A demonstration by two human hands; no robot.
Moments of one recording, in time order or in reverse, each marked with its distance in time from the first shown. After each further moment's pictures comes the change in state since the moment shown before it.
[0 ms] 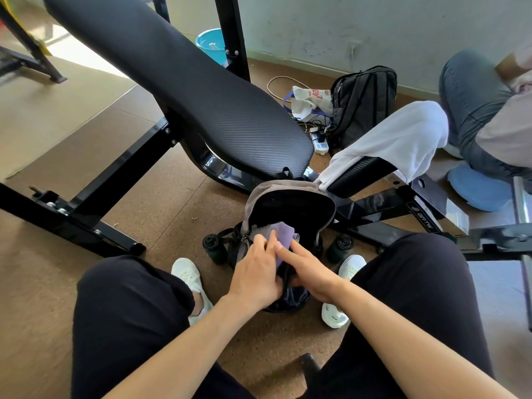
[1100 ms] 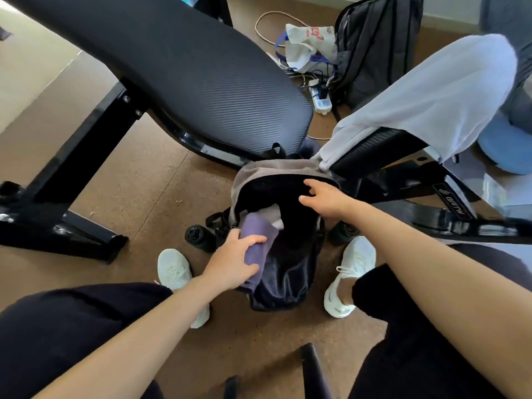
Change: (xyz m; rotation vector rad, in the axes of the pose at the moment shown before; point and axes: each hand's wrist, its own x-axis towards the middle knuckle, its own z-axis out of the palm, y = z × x) left_hand 0.096 -0.082 0.058 -0.163 -0.416 -0.127; right_hand 0.160 -0.022 -0.149 -0.777 0.129 0.188
